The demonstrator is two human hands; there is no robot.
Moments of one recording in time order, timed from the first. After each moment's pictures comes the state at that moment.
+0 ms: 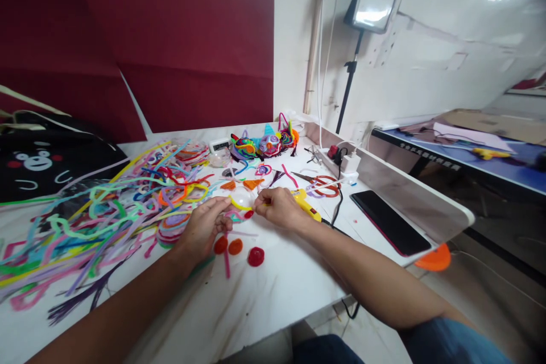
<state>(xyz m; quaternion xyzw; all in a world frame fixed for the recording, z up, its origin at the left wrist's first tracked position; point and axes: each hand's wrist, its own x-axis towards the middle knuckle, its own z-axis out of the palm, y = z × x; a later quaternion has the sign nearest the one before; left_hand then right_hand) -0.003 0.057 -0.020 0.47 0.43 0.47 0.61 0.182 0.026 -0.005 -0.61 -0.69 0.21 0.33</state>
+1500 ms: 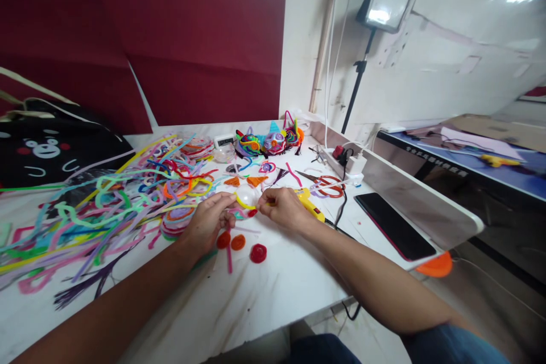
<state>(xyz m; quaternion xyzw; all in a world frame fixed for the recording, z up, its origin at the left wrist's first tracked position) -0.004 0.056 -0.020 0.47 0.43 0.46 0.61 0.184 0.024 -0.010 -0.58 -0.72 0.20 0.33</state>
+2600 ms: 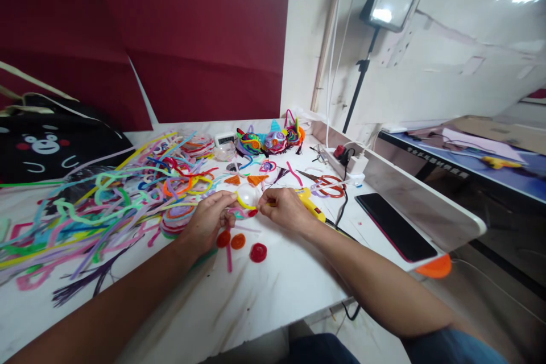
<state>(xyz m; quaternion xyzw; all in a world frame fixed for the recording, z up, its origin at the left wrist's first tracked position) -0.003 0.056 -0.021 0.47 0.43 0.46 0.61 0.183 0.021 -0.009 -0.57 -0.73 0.19 0.33</state>
